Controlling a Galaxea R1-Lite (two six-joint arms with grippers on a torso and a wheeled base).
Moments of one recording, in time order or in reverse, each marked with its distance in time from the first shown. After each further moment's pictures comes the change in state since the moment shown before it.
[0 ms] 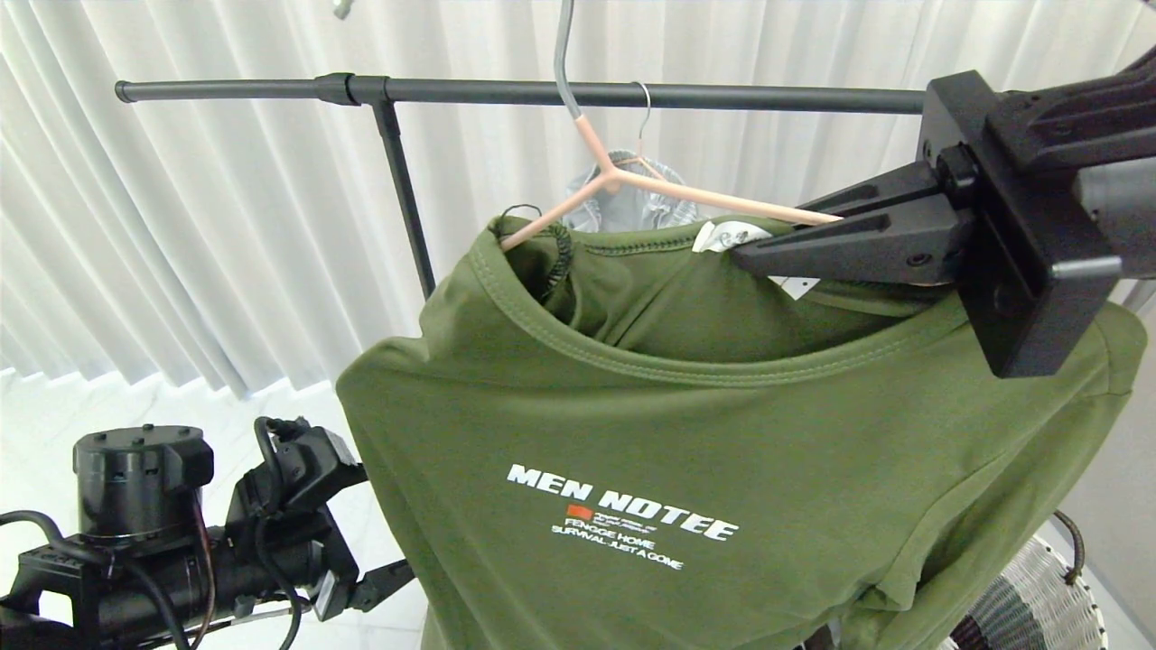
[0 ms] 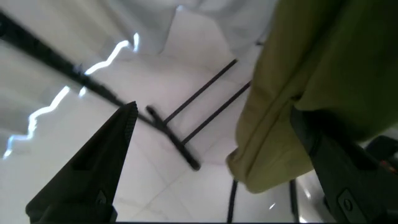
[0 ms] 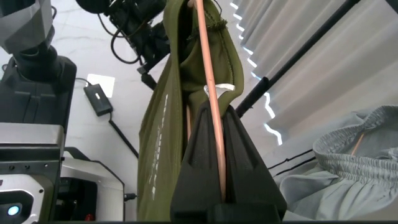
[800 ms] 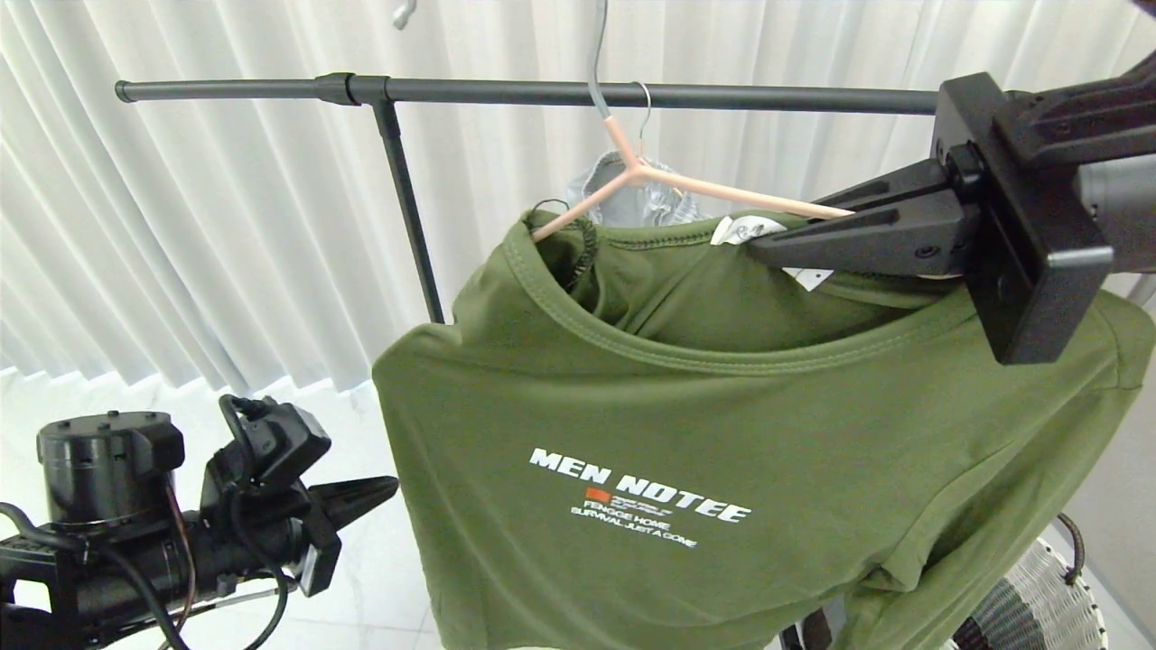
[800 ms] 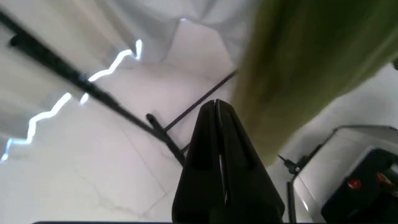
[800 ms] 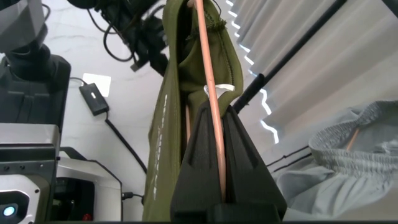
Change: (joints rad) left arm 0.081 -0.024 -0.031 -0.005 -0.003 -0.070; right arm -0.043 -0.007 0.003 0.007 -0.008 0.000
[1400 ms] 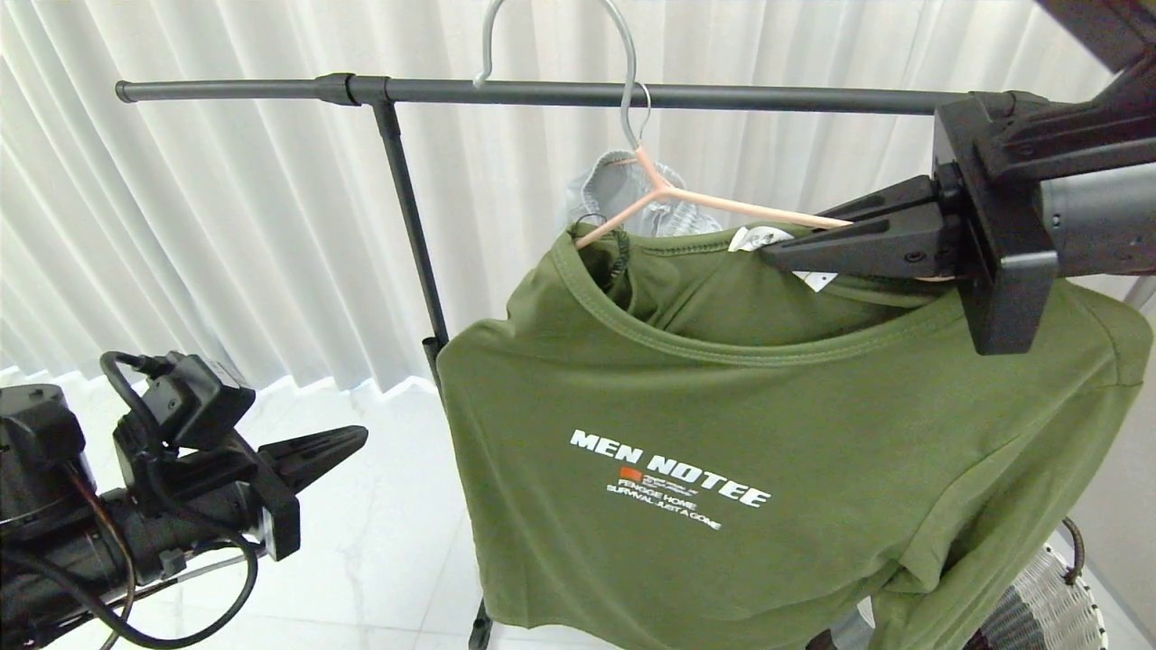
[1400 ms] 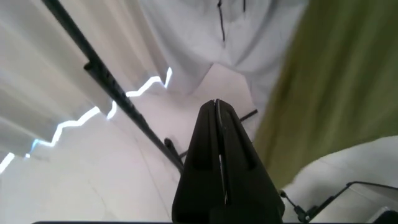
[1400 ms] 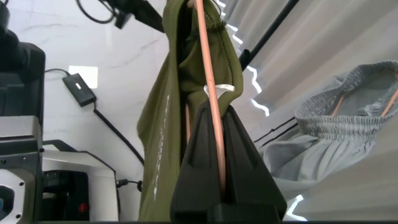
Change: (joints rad) left arm 0.001 -0.160 0.003 -0.056 0.004 -0.117; right arm -0.054 0.014 0.002 0.019 -0.032 -0.006
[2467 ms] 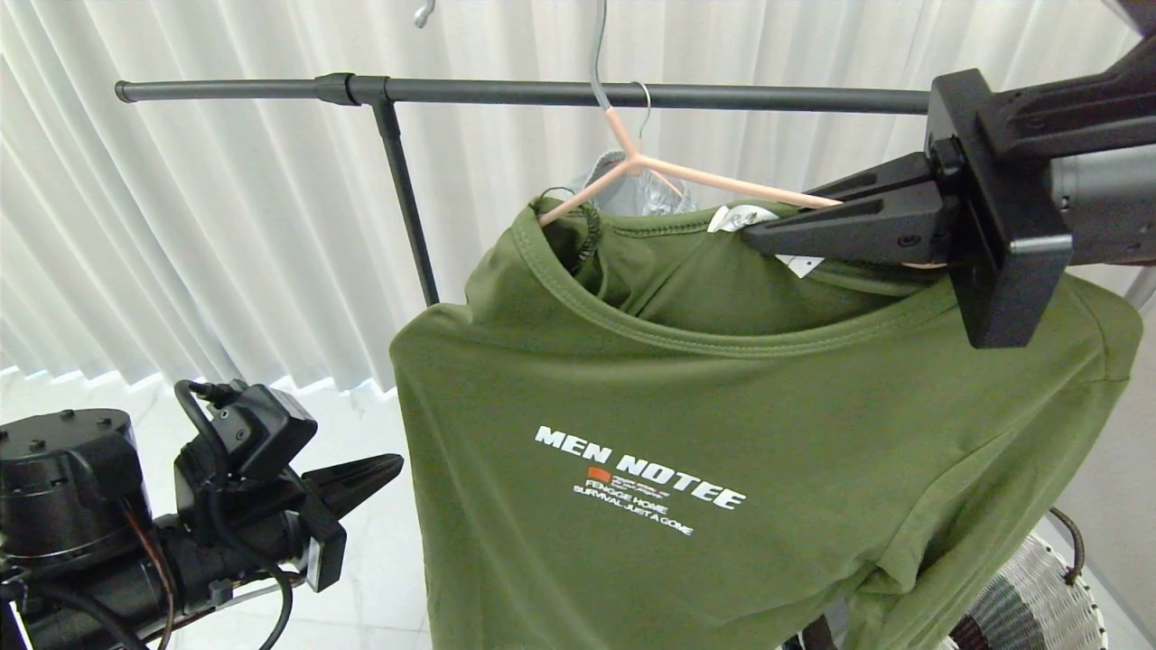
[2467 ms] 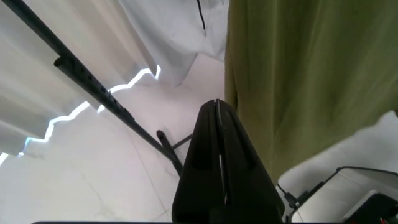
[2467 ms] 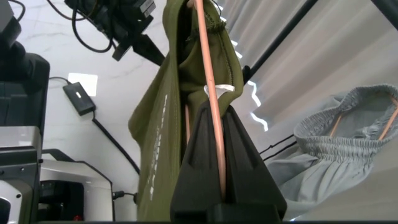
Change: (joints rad) left arm -0.159 0.020 0.040 0.000 0.165 0.000; right arm 0.053 -0.003 -0.004 -0.048 -0.003 0.009
